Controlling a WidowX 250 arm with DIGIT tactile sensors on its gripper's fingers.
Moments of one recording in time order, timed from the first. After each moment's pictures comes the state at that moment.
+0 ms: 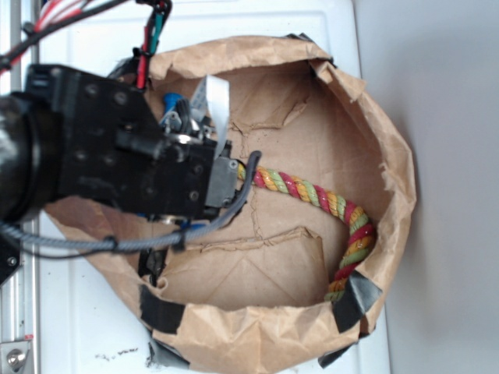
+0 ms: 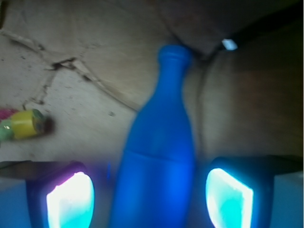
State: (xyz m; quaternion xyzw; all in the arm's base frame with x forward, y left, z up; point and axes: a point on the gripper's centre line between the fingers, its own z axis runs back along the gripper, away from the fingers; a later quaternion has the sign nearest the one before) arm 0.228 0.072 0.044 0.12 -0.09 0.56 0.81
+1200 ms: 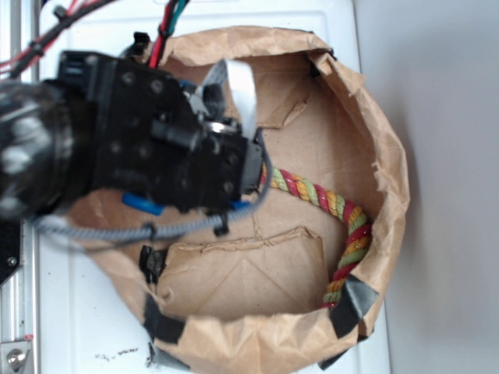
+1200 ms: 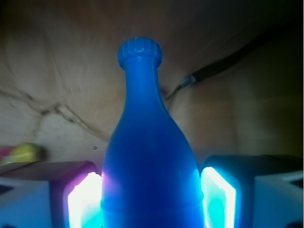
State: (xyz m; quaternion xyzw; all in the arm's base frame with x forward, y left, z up) arm 0.240 0.049 0.101 0.16 -0.10 0.56 0.80
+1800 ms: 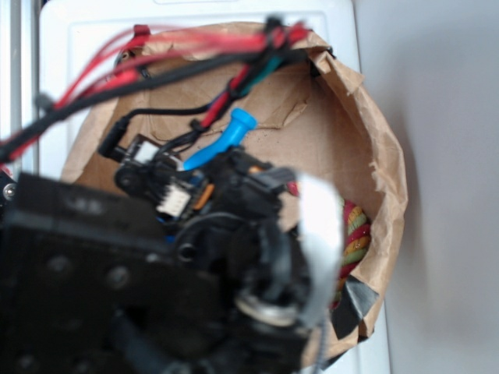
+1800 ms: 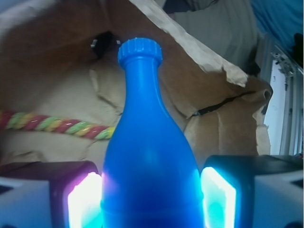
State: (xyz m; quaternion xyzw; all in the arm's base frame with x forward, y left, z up) arm 0.263 0.004 0.164 0.16 -0.13 0.48 0.86
